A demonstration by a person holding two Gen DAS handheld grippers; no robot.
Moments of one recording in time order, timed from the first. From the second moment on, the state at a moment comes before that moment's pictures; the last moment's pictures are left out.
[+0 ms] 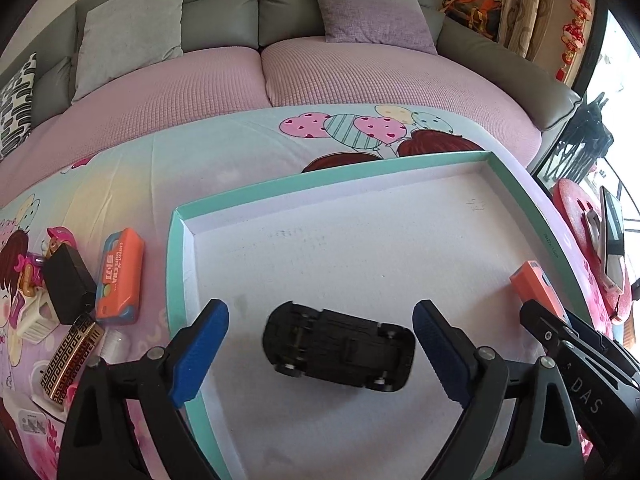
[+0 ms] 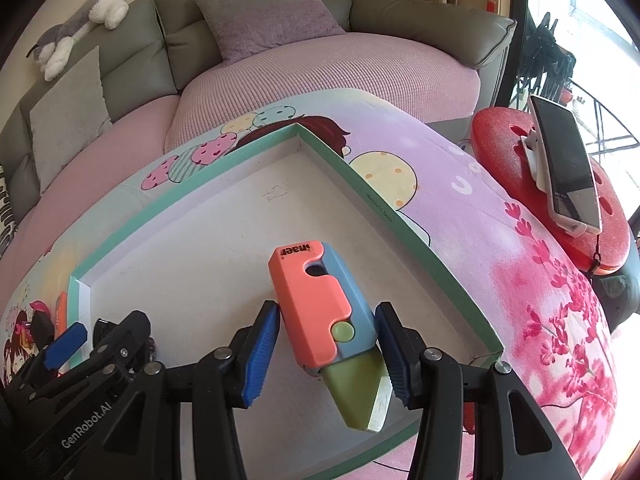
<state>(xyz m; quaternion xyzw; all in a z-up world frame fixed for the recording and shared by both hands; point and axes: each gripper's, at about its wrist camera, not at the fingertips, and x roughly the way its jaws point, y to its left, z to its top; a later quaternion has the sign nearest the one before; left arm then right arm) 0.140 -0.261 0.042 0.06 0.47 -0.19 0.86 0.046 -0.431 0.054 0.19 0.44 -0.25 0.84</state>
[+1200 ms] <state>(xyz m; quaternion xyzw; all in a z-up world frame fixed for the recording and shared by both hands) 0.099 -0.018 0.090 -0.10 0.38 0.10 0.91 0.092 -0.280 0.086 0.13 0.40 -0.05 0.91</state>
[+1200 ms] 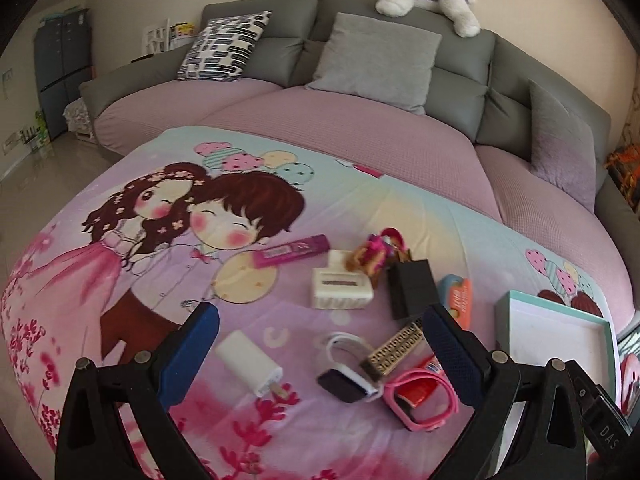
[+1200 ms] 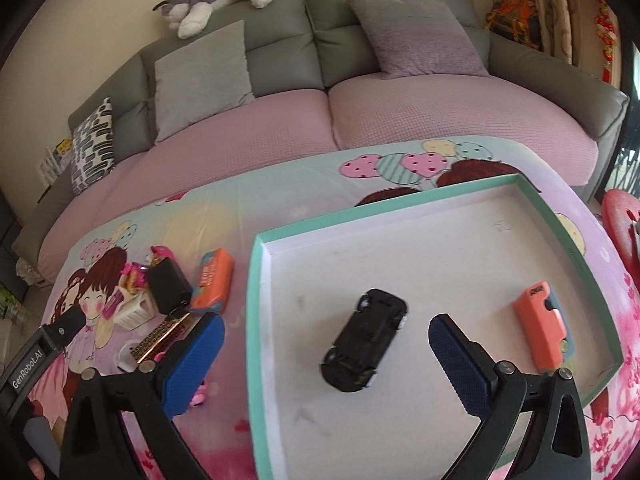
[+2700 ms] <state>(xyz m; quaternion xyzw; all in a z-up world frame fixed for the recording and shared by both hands) 0.103 0.039 0.013 -0.11 0.49 0.02 0.86 0.118 -0.142 0.019 0.02 0.52 0.04 0.86</state>
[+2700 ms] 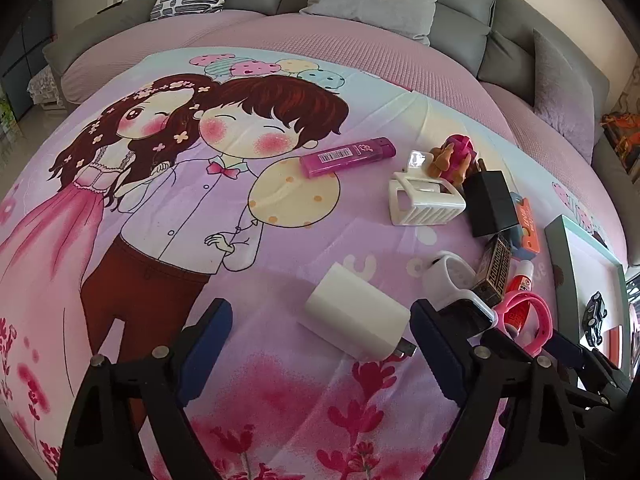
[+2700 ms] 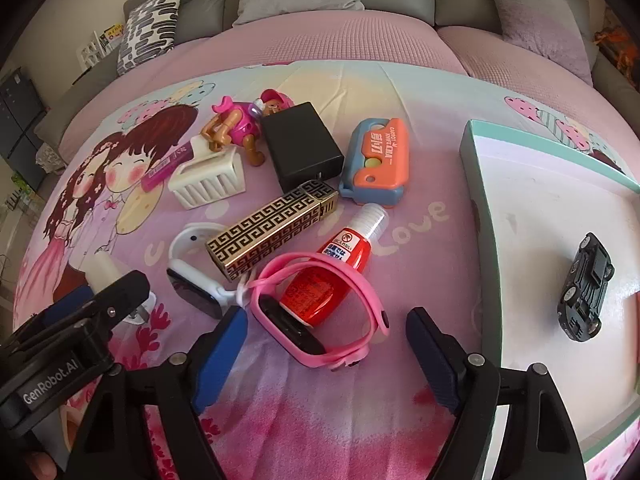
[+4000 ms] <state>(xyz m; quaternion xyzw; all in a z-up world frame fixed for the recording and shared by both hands) 0.096 0.030 0.032 -0.10 0.47 0.00 0.88 0.112 -0.166 0.044 0.09 0.47 0.07 0.87</state>
